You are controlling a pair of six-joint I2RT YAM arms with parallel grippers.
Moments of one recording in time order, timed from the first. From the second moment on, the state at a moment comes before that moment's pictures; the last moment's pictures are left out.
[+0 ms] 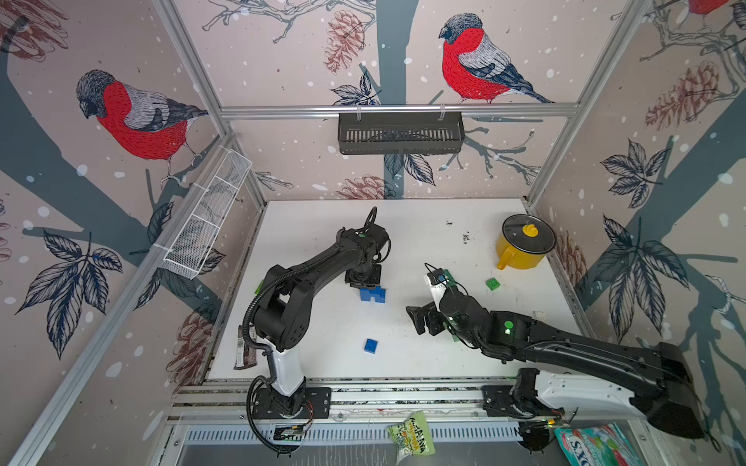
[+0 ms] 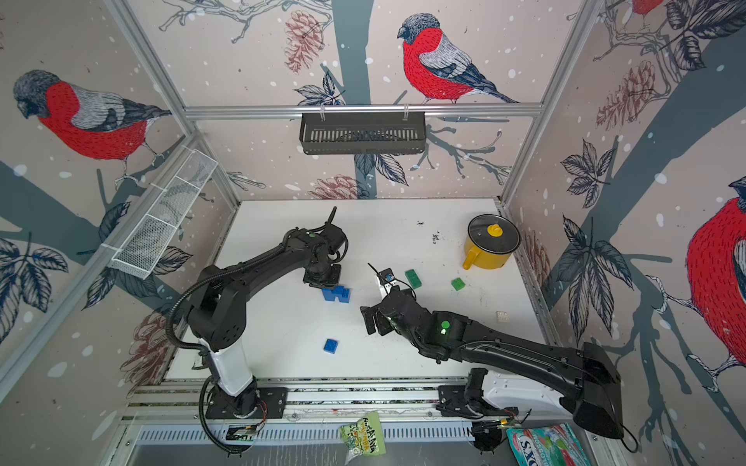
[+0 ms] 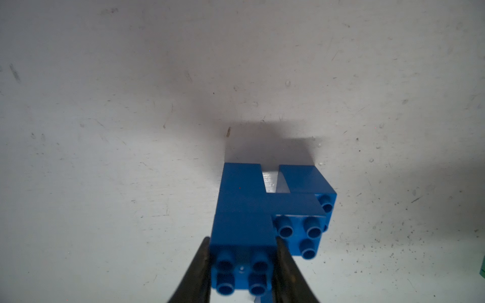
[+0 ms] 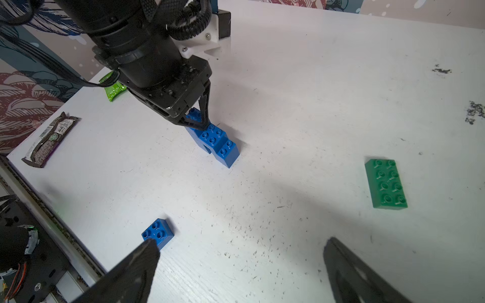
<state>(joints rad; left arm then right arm) -0.58 1.87 1.41 -1.07 0.01 -0.48 1.14 1.05 0.75 -0.35 0.34 0.47</state>
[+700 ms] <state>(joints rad) -0.58 1.91 1.48 -1.15 0.01 -0.48 1.15 1.03 0.75 -0.36 0.34 0.47</state>
